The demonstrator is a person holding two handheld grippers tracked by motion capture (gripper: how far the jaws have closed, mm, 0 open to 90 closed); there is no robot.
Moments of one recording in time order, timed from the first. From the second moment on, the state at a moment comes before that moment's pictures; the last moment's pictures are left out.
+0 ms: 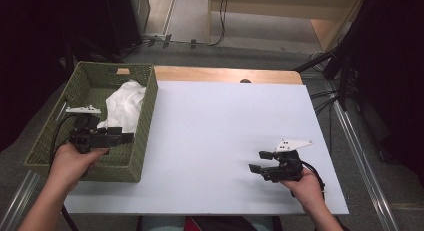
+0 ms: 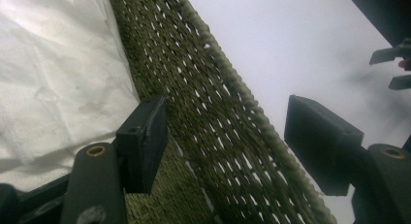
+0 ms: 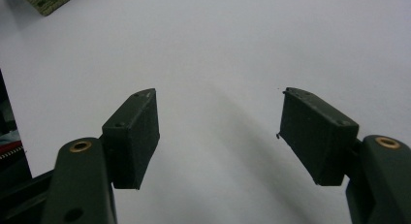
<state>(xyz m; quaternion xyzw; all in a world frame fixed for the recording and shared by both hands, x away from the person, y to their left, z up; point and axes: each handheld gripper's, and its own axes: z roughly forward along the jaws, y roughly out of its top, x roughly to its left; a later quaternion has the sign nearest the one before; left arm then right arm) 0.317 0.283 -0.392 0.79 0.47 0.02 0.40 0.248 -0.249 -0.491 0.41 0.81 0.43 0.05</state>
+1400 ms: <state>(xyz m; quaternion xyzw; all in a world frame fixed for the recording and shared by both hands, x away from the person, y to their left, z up) 0.300 0.288 -0.411 0.79 0.47 0.04 0.40 0.248 -0.249 -0.492 0.40 0.81 0.42 0.05</state>
